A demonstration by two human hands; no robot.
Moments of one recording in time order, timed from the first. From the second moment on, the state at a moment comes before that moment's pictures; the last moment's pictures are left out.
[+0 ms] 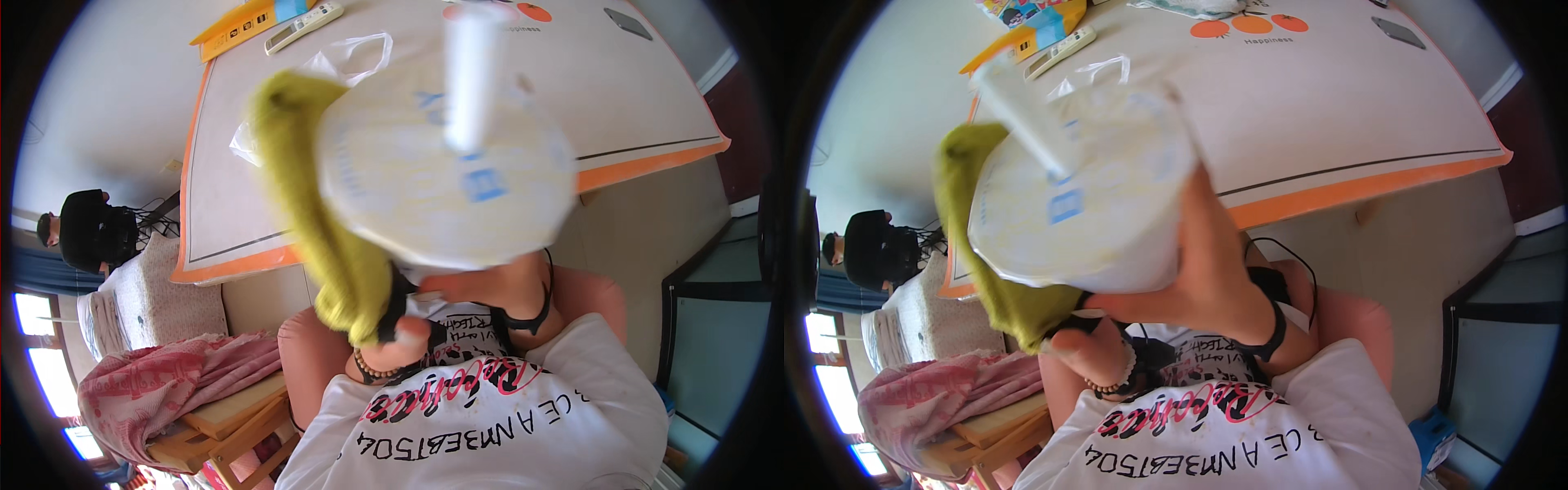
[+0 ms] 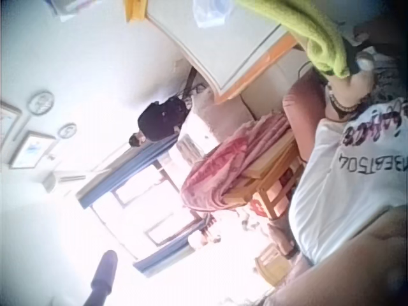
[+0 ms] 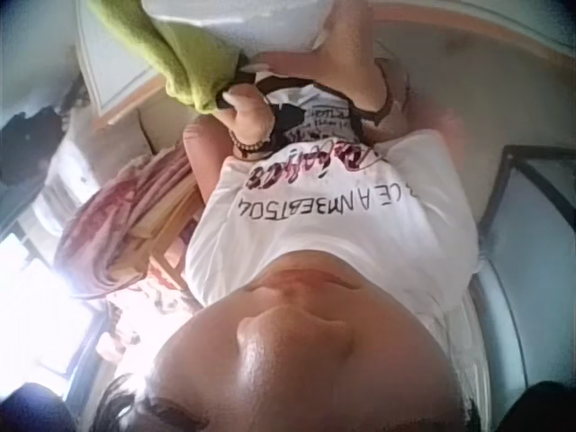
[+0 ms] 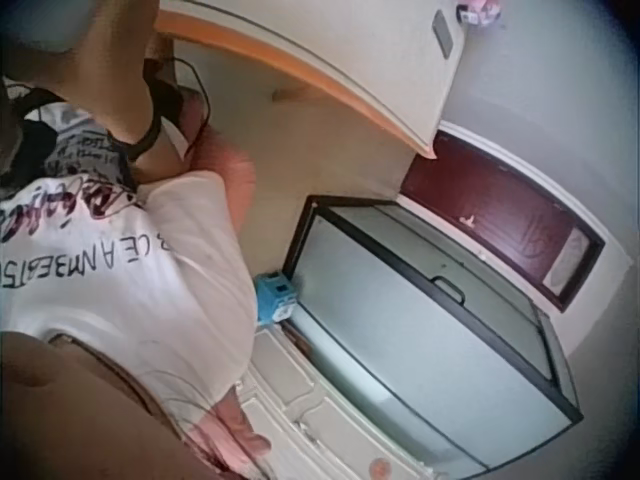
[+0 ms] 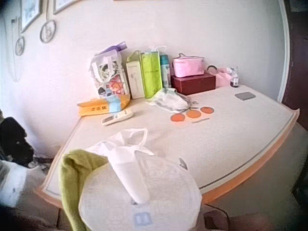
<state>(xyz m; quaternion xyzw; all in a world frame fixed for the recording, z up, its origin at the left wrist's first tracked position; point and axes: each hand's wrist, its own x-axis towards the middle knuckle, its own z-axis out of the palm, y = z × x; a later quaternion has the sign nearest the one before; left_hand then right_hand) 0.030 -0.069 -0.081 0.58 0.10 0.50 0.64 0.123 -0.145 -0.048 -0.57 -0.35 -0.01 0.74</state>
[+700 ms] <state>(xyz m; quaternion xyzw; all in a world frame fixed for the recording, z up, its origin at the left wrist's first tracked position) 0.027 -0.047 -0.058 0.73 0.04 0.31 0.61 0.132 -0.149 -0.052 -0.49 -0.42 0.02 0.76</state>
